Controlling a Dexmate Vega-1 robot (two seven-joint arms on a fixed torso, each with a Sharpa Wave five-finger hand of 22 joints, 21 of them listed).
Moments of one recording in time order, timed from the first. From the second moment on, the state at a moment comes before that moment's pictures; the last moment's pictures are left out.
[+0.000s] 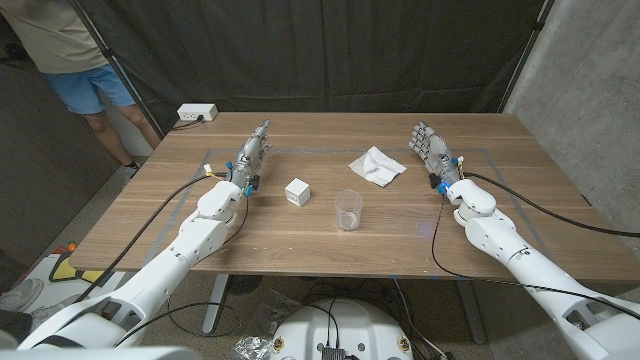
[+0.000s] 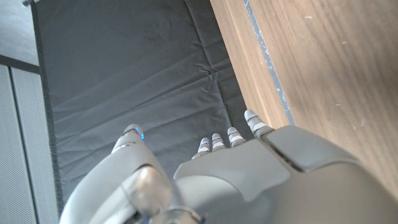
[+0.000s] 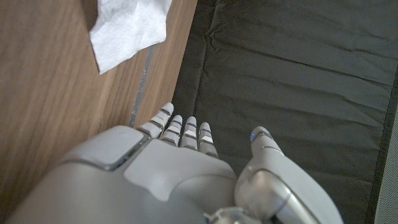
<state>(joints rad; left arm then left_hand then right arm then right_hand) 0.83 0.51 0.39 -1.30 -0.55 -0.34 0.02 0.37 0.04 0.18 -0.03 0.27 -0.17 -0.07 0.24 0.18 -0.17 -0.05 0.25 0.18 -0.13 -0.02 0.23 0.18 -0.12 0.08 0.39 0.20 -0.84 -0.52 -0.37 -1.30 0.65 0.28 0.04 0.24 0.11 0.35 -0.06 0.18 0.05 0.04 0.18 0.17 0.04 0.05 0.20 0.17 -0.01 0.04 0.18 0.17 0.02 -0.03 0.34 0.18</state>
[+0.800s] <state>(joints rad) 0.80 0.61 0.47 -1.42 -0.26 -0.35 0.10 0.50 -0.06 0.15 -0.13 0.27 -0.18 -0.05 0.23 0.19 -0.13 -0.05 0.22 0.18 -0.04 -0.01 0.21 0.18 -0.07 0.05 0.39 0.20 -0.85 -0.54 -0.38 -1.34 0.64 0.26 0.03 0.24 0.11 0.35 -0.06 0.18 0.06 0.03 0.19 0.17 0.04 0.05 0.20 0.18 0.00 0.05 0.18 0.17 0.02 -0.01 0.34 0.18</state>
